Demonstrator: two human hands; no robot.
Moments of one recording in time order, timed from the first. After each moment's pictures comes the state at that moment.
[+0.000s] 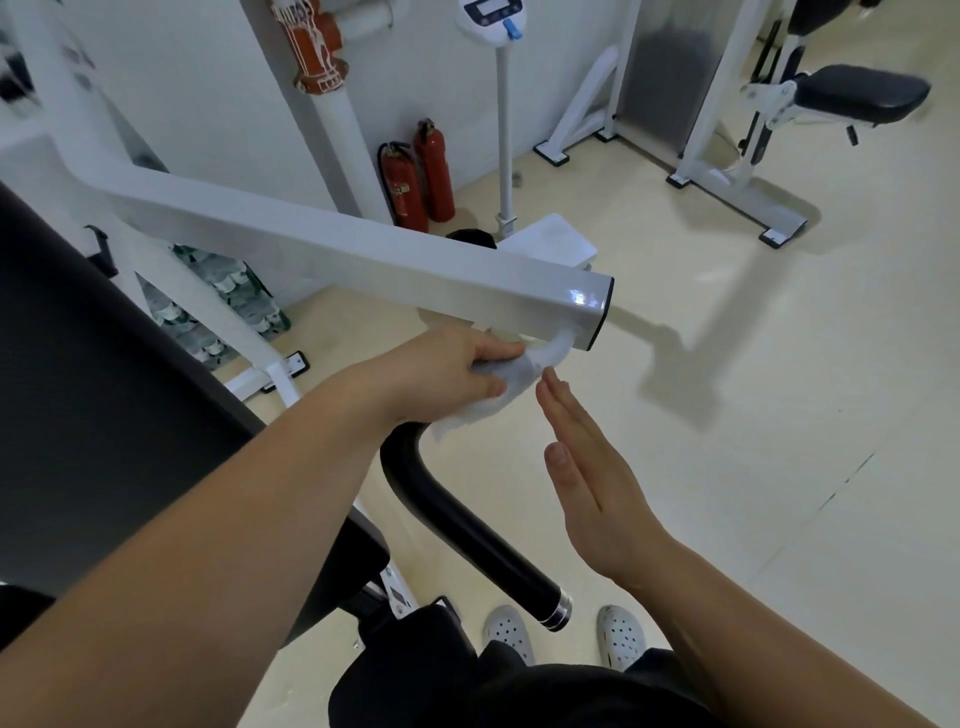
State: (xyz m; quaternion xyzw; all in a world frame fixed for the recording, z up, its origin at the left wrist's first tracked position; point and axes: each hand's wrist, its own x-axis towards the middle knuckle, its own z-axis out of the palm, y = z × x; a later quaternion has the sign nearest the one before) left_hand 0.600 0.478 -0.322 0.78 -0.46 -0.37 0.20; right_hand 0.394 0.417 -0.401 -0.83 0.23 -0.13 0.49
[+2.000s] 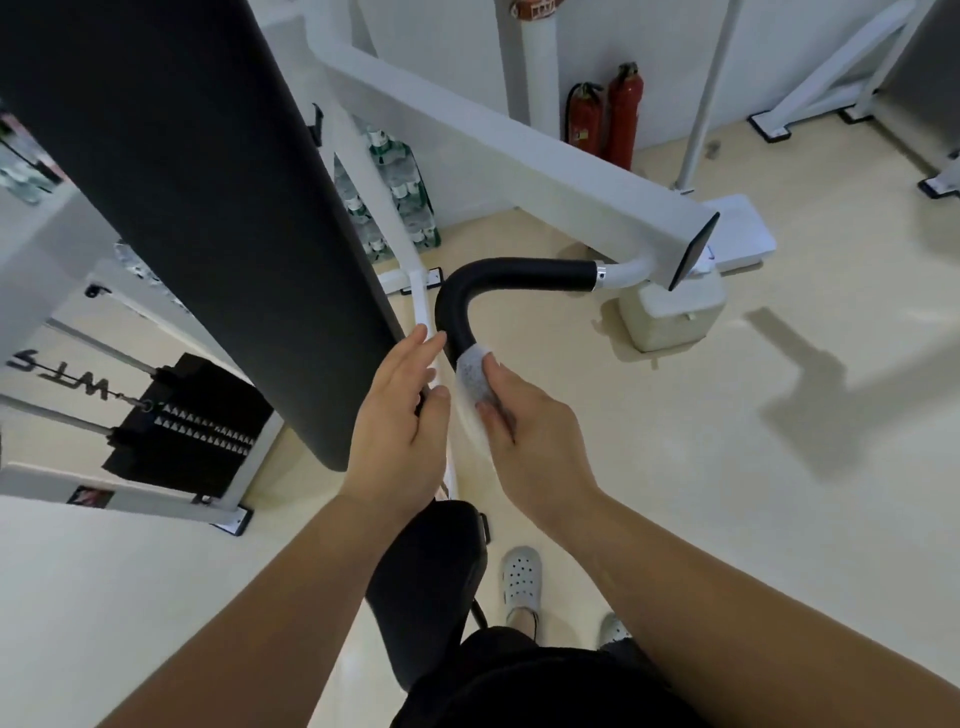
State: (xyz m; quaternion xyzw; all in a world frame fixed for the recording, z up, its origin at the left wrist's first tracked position) left_hand 0.418 0.602 -0.364 0.90 -0.14 -0.02 0.42; right_hand 0.378 0.467 -0.406 -0.84 0.07 -0.08 0.54
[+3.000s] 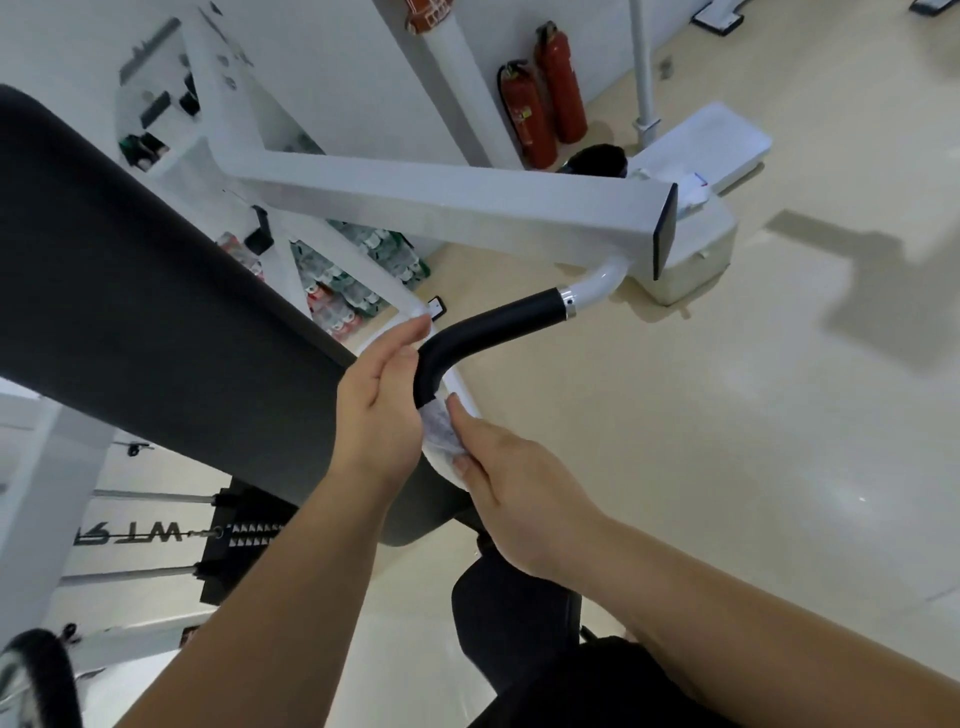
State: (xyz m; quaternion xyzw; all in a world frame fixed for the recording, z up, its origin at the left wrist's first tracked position) left_hand 0.520 0.548 -0.329 0.88 -0.13 -0.08 0.46; right_hand 0.412 0.464 -0.385 -0.81 0.06 0.04 0.58
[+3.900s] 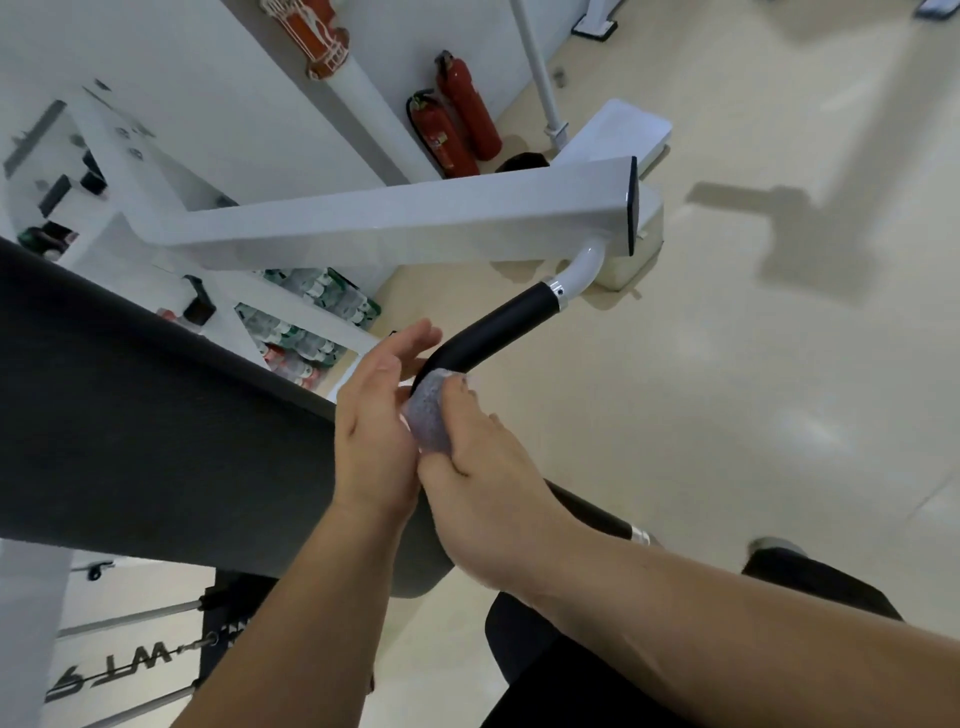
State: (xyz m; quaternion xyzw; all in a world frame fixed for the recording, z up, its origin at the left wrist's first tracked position) left_hand 0.547 0.555 -0.333 0.81 -0.20 -0.17 0.52; right_hand 0.448 0.505 -0.337 -0.69 0.23 -0.04 0.69
